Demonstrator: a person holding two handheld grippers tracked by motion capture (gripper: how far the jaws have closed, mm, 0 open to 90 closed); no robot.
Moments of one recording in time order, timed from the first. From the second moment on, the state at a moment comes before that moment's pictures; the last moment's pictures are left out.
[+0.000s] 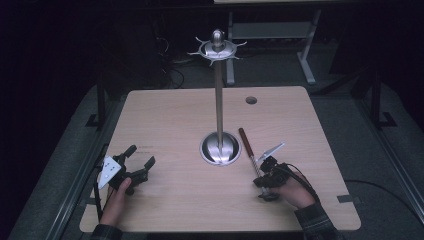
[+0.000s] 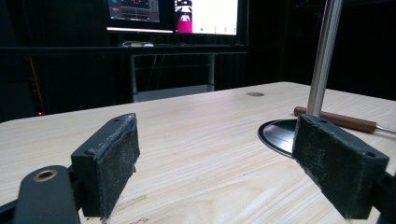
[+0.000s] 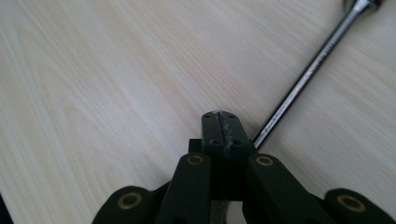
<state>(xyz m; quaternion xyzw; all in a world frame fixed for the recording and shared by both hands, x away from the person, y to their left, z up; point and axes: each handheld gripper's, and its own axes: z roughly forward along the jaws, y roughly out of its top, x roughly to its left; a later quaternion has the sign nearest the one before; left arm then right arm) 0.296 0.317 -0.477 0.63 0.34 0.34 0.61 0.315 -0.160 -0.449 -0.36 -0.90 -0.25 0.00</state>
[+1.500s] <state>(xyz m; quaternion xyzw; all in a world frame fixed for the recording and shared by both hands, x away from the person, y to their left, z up) 0.296 0.317 -0.477 0.63 0.34 0.34 0.61 0.335 -0.226 -0.438 -0.44 -0.86 -0.24 -0.05</state>
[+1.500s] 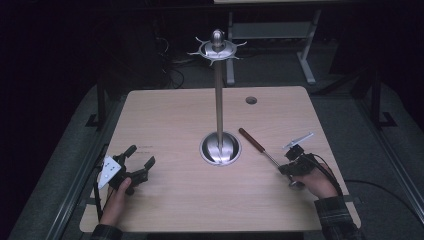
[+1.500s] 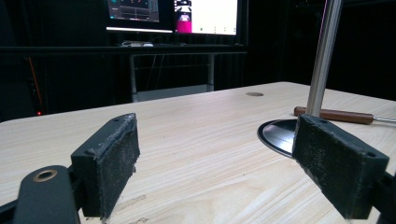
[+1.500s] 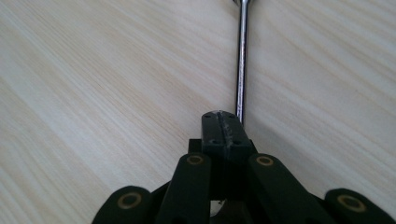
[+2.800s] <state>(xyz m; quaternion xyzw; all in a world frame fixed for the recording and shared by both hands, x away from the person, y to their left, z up) 0.296 0.317 -0.477 0.63 0.35 0.34 0.61 0.408 -0.182 -0.419 -0.43 -0.87 -0.23 -0.04</state>
